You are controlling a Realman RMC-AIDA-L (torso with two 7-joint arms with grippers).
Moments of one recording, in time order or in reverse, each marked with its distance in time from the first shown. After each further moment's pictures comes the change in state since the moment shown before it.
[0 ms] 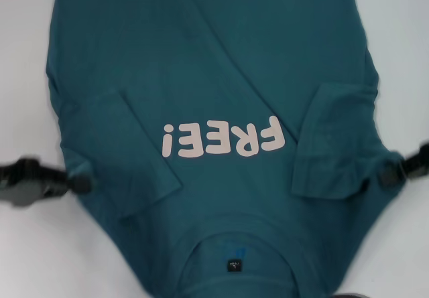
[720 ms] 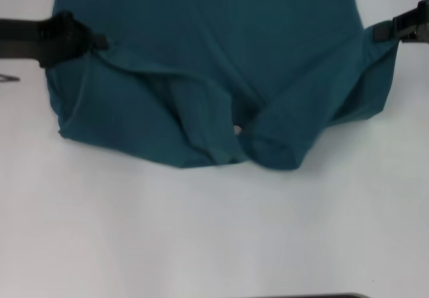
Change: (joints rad) left arm -0.293 0.043 0.008 0.128 -0.025 -0.464 -0.110; right arm 0.089 -0.054 0.067 -0.013 0.198 0.269 0.051
